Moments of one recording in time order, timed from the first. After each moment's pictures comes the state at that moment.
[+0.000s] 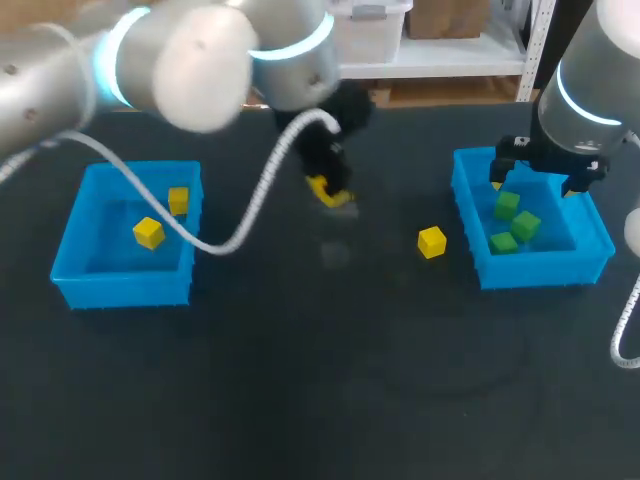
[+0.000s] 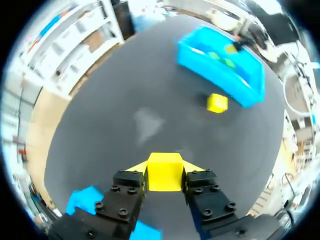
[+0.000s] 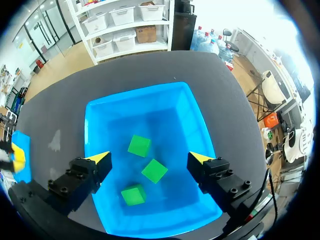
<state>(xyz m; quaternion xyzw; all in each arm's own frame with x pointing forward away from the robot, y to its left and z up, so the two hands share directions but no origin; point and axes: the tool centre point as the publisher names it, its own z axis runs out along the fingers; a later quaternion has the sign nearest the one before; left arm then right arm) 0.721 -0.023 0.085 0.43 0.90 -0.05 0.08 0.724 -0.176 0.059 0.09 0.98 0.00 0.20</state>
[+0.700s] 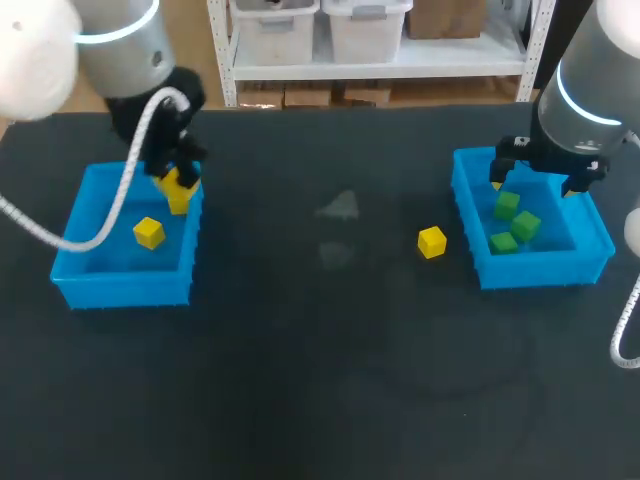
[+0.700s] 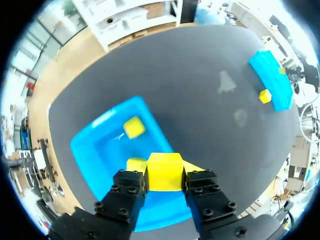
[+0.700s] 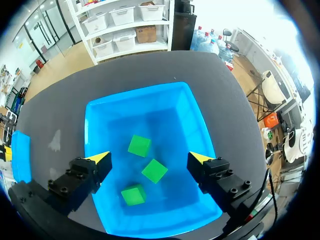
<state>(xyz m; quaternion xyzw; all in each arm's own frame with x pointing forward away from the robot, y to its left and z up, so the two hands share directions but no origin) 0.704 0.165 0.083 0.24 0.97 -0.02 0.04 0.724 -0.176 0.059 0.09 0.98 0.00 0.20</state>
